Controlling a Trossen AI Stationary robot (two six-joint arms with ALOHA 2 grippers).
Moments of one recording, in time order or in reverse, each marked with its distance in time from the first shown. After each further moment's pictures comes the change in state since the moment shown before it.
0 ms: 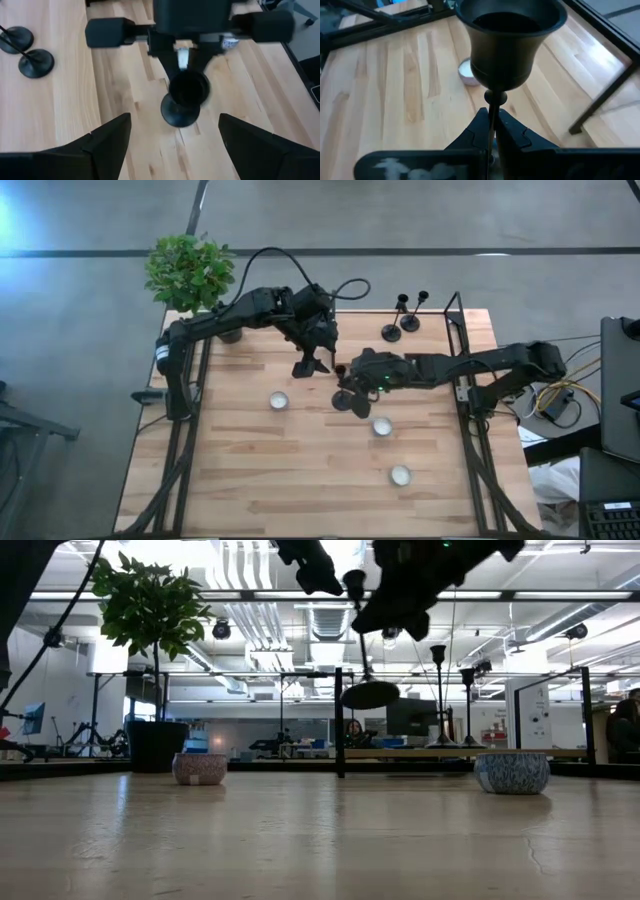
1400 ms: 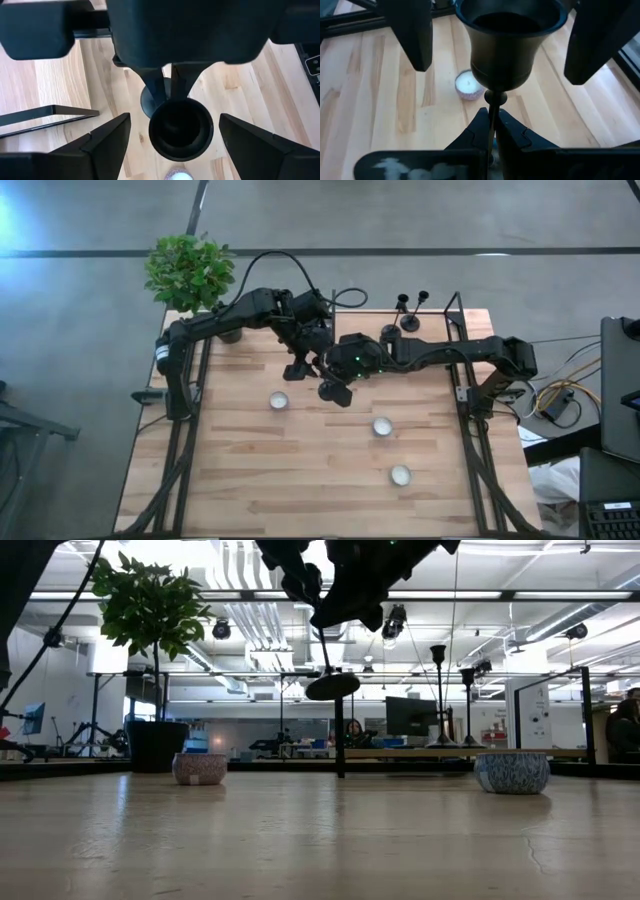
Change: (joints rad) left arm 0.000 0.000 -0.005 -0.148 -0.029 0.022; right arm -0.089 0.212 0.326 -0.185 -0.119 -0.146
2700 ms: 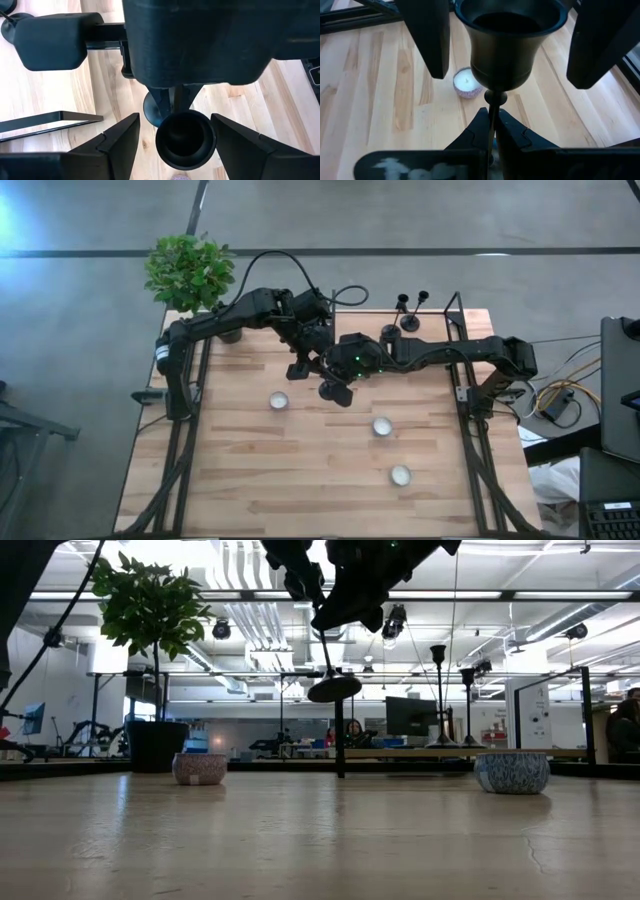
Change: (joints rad) left arm 0.000 0.000 0.000 0.039 -0.006 -0.027; right arm -0.001 0.000 -0.005 -0.003 0.000 -0.013
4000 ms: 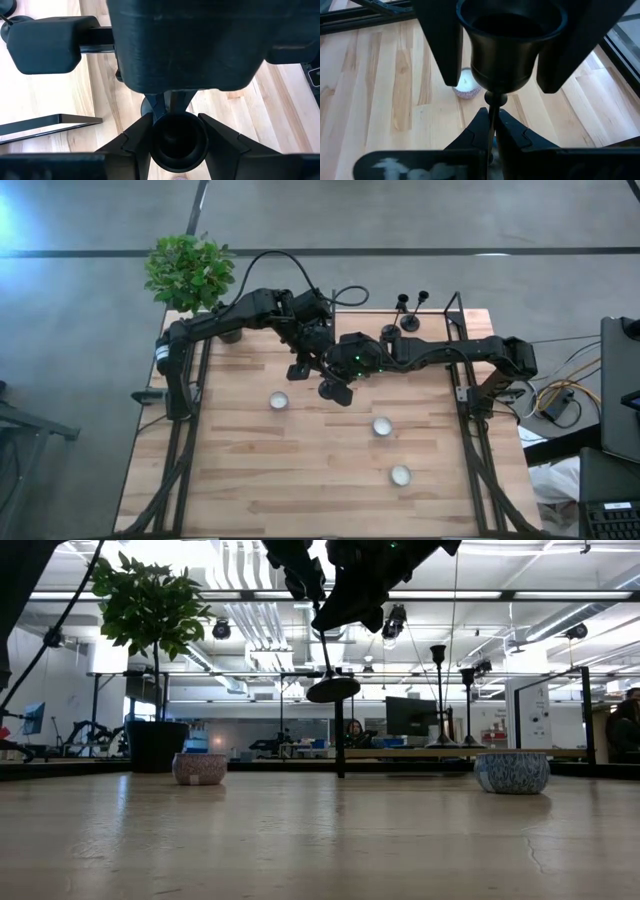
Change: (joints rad) left arm 0.000 0.000 0.000 0.010 0.001 -0.005; right arm -0.001 0.000 0.000 0.000 0.002 0.001
